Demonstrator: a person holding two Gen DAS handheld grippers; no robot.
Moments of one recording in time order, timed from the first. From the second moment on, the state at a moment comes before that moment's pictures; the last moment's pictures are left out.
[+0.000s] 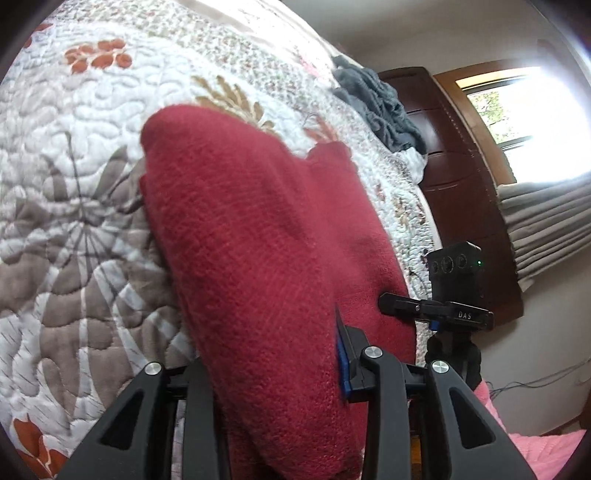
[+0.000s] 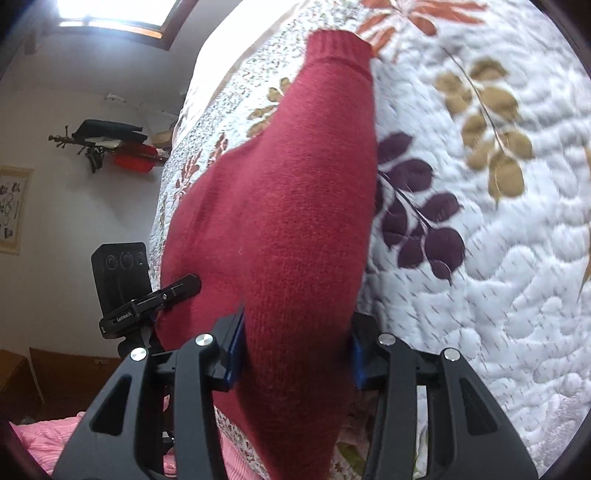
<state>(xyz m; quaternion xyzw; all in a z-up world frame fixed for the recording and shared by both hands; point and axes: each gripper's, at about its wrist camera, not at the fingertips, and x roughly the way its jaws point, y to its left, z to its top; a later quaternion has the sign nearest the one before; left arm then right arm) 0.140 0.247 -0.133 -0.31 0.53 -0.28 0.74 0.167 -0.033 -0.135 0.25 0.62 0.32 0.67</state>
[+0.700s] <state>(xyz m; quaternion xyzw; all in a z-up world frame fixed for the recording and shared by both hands) 0.079 0.234 -0.103 -0.19 0.52 -0.22 0.80 0.113 -0.032 -0.122 0.21 0.62 0.30 0.69</state>
